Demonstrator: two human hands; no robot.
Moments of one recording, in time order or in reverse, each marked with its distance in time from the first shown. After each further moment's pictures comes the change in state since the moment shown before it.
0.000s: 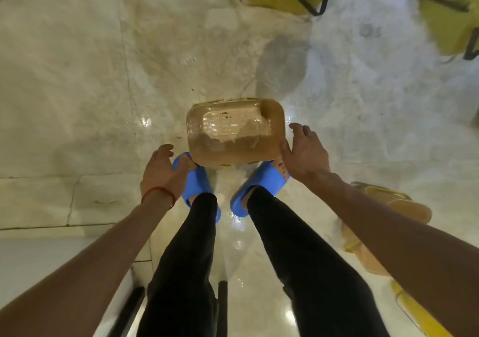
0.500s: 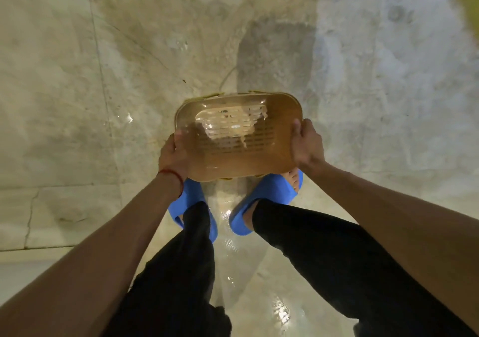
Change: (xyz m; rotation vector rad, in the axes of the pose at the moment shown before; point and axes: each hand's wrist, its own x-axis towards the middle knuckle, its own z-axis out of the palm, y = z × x) left_hand 0.120 -0.013 0.097 -0.578 -0.083 -0.229; right_hand 0.100 0.012 0.094 0.431 0.012 0.308
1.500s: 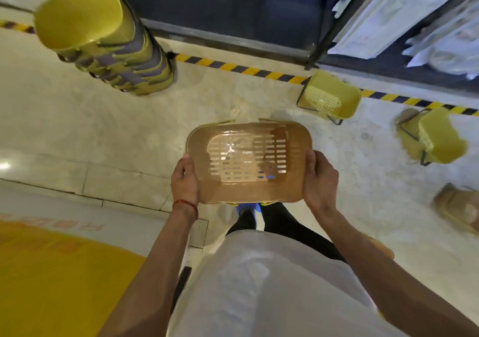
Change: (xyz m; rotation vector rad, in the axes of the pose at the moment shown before) left_hand -0.388 0.211 -0.385 -0.495 0.291 0.095; right_hand -0.439 -0.320 -0.218 0.143 0.175 -0.425
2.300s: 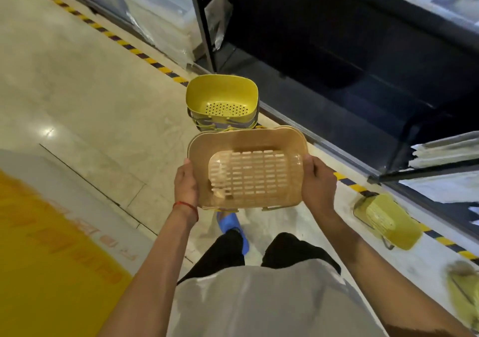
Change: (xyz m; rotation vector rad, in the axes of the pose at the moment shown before) left_hand 0.191 0.170 -0.204 -0.428 0.174 -0.027; right_hand 0.064 -0.340 0.206 -0.041 -0.181 -0.320
